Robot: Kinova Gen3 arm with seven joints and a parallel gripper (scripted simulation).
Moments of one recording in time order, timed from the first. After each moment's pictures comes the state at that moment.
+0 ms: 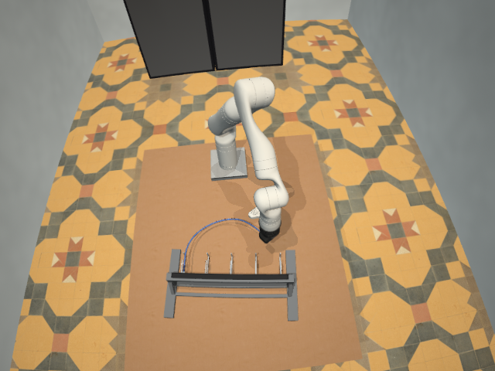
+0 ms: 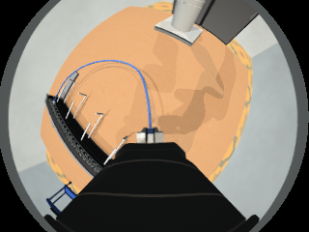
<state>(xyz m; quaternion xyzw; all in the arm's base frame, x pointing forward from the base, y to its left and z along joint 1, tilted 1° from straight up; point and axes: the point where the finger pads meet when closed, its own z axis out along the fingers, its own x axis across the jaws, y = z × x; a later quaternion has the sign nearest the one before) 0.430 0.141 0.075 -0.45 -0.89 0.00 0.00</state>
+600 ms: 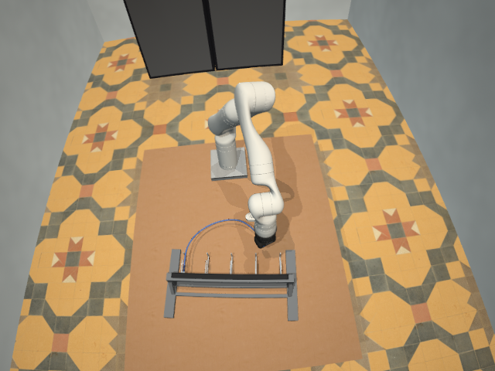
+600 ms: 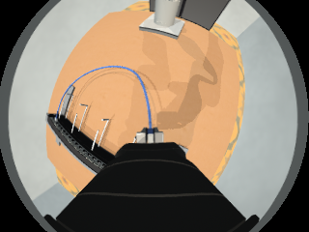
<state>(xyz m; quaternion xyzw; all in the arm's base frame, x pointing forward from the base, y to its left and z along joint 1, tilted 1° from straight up) 0.453 0.127 0.082 -0.54 -0.84 0.00 0.00</state>
